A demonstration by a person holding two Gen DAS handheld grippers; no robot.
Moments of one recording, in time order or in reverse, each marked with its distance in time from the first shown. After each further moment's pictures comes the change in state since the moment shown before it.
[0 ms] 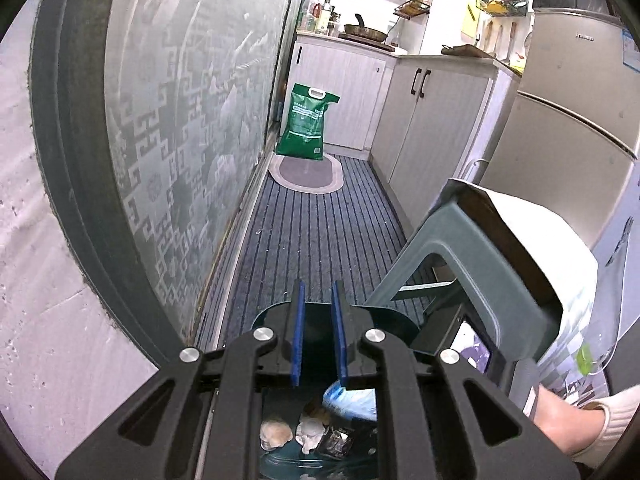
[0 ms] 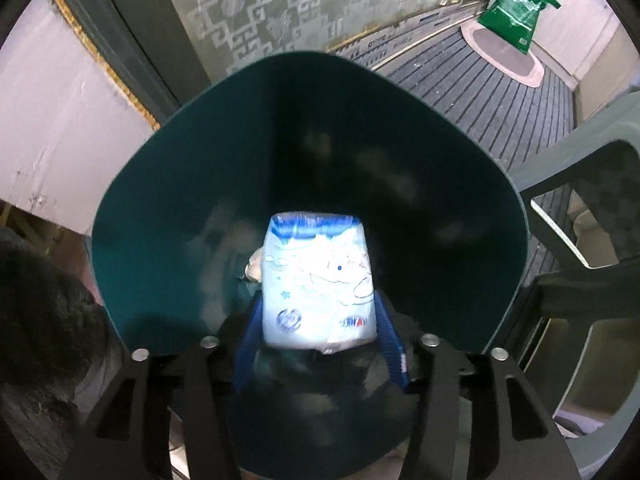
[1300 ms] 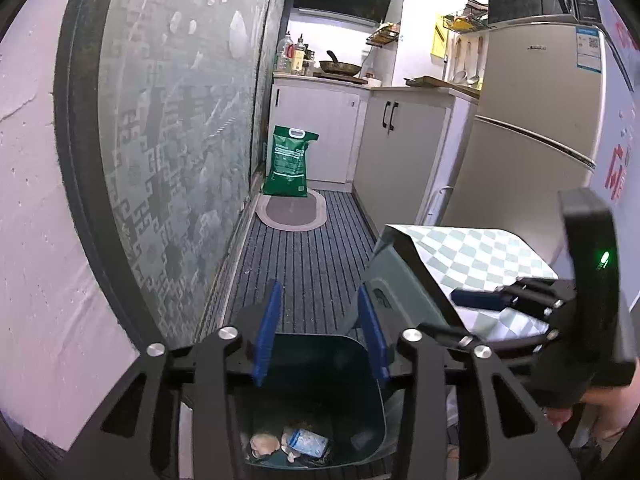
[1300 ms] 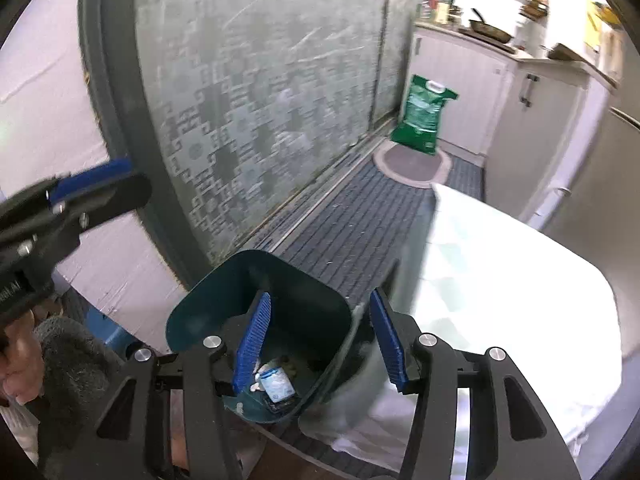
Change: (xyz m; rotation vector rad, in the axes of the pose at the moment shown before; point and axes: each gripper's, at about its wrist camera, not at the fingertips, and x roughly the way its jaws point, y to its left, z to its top) left arm -0.071 -0.063 0.026 0.085 -0.107 -0.007; right arm -0.227 -0.035 -0.042 0.143 -0.496 -0.168
